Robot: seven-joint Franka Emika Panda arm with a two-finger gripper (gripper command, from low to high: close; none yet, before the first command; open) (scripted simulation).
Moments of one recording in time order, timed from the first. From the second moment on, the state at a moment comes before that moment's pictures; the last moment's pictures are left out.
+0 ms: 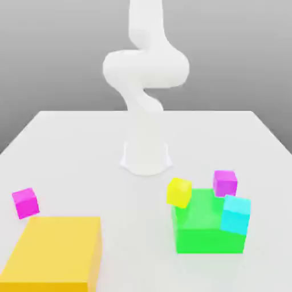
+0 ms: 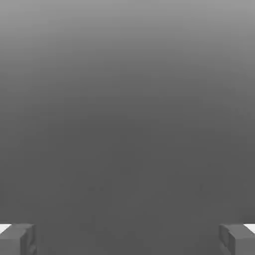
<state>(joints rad) -0.05 -0.71 -0.04 -2.34 -0.01 2.35 0.81</state>
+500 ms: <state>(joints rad) -0.33 -0.17 -0.34 -2.58 -0.02 2.65 0.84</state>
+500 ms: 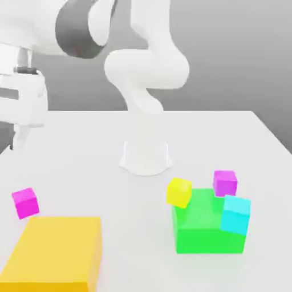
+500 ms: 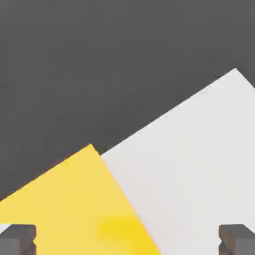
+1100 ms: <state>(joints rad) -0.65 0.32 -0.22 -2.65 0.35 2.95 0.58</state>
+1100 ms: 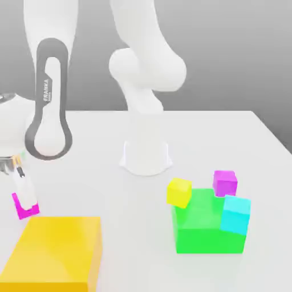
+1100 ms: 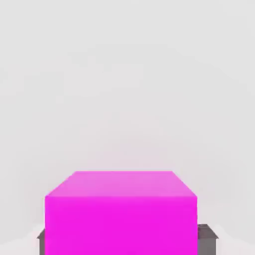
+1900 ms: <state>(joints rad) -0.12 -0.45 0.11 -2.88 0.16 2.43 1.23</state>
